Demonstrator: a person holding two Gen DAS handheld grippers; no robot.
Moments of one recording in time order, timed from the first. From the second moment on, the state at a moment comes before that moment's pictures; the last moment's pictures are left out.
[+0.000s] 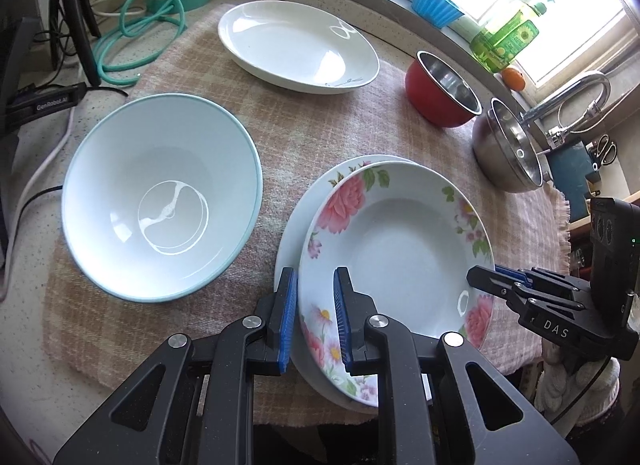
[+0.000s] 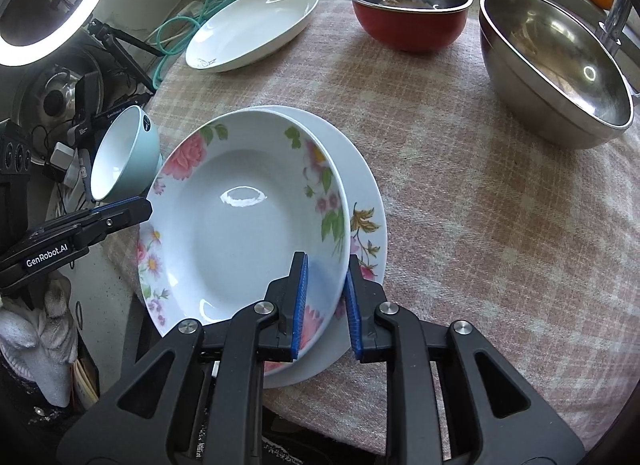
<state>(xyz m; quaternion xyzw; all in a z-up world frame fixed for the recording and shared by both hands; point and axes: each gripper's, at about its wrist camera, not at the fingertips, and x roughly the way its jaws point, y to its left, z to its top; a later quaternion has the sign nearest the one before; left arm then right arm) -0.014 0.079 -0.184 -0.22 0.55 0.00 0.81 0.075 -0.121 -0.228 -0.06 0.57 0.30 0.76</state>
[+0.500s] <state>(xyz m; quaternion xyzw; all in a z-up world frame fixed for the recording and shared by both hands) -0.016 0.079 -0.172 -0.22 0.54 -0.02 0.81 0.072 -0.118 -0.211 -0.09 0.54 0.29 0.79</state>
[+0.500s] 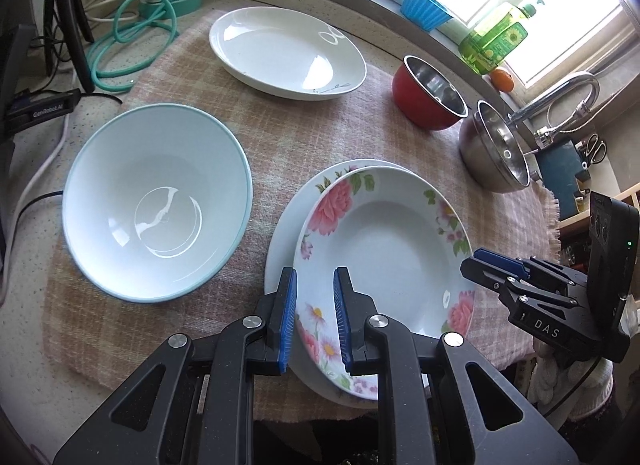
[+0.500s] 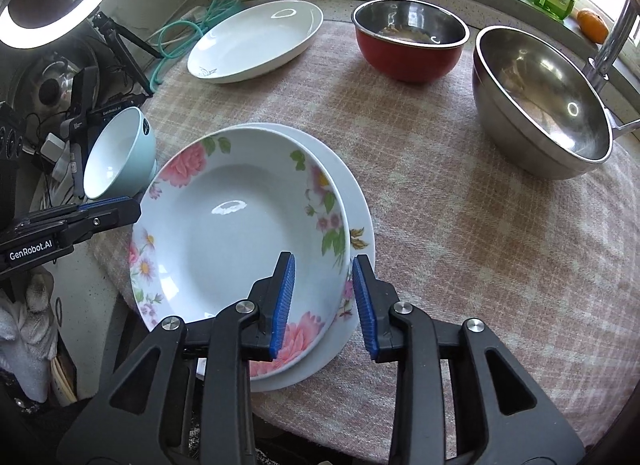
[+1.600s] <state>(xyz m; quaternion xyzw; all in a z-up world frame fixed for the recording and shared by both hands) 0.179 0.215 -0.166 -0.17 0.52 0.00 0.84 0.185 -0.054 -0.194 0.14 0.53 0.27 0.79</state>
